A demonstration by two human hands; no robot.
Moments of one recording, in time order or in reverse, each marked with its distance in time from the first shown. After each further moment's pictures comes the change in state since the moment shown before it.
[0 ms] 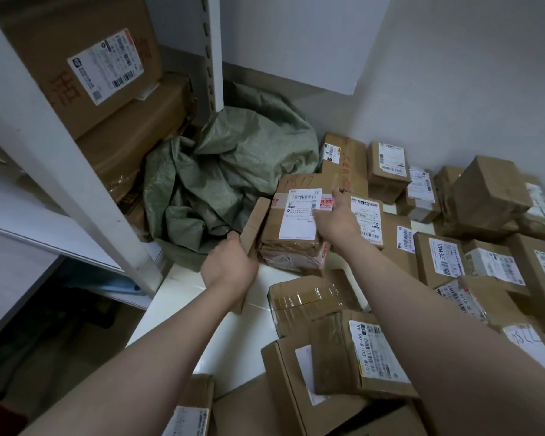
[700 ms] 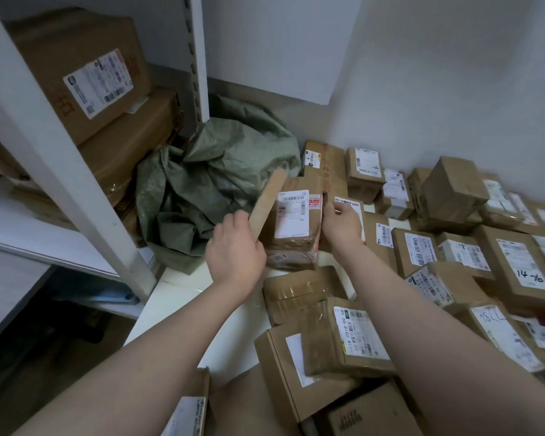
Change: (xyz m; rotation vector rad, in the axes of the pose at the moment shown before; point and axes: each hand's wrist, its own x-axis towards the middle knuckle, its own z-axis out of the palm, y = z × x) left_hand -0.039 0.033 -0.026 0.046 0.335 0.260; right_hand -0.039 0.004 -0.030 0.376 0.170 0.130
